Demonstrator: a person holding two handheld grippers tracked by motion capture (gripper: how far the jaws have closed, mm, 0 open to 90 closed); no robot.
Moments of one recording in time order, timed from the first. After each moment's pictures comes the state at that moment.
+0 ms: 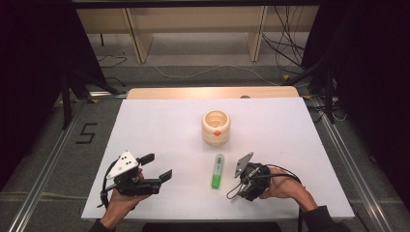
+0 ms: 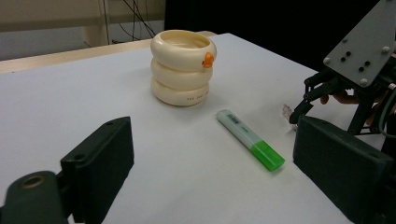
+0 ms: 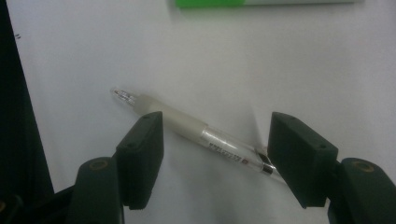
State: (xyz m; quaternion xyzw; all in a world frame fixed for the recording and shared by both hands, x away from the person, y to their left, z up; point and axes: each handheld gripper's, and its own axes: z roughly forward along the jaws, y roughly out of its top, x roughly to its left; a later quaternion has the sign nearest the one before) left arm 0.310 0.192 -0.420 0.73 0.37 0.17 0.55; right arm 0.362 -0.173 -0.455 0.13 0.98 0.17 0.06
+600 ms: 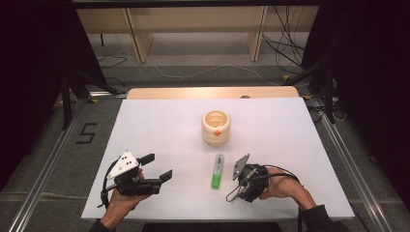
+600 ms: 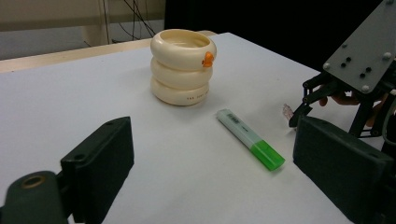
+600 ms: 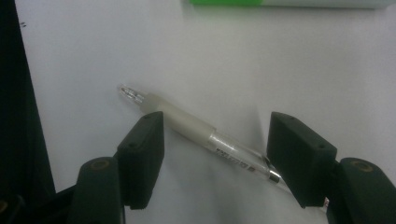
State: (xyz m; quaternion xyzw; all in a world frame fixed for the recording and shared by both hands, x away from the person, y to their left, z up) left arm 0.310 0.192 -0.421 0.73 0.37 0.17 0.55; right arm 0.361 -0.167 -0.457 0.11 0.98 0.15 0.05
